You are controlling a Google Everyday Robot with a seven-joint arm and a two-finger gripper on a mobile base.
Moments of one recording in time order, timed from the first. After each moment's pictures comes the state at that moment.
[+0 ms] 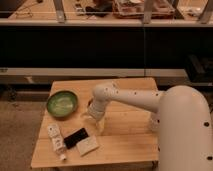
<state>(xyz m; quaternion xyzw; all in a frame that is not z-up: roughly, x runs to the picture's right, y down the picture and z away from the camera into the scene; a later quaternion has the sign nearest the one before) -0.084 0.194 0.842 -0.31 -0.33 -0.33 0.83</state>
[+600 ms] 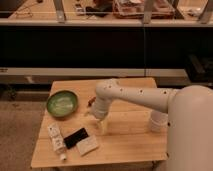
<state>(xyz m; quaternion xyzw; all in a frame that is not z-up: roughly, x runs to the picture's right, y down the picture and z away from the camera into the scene) -0.060 0.187 0.795 -0.35 -0.29 -0.25 0.85</state>
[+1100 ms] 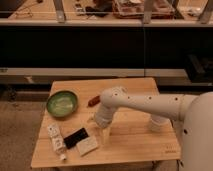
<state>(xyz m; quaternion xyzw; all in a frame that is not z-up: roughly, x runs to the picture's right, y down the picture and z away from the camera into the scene) -0.048 0.230 0.775 -0.36 -0.29 -0.20 0.86</state>
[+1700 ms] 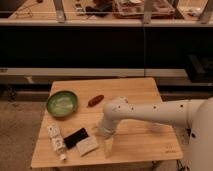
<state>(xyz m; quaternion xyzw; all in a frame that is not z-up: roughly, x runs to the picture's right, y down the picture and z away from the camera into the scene) -0.035 0.271 0.773 -0.37 -0.26 -0.16 0.88</state>
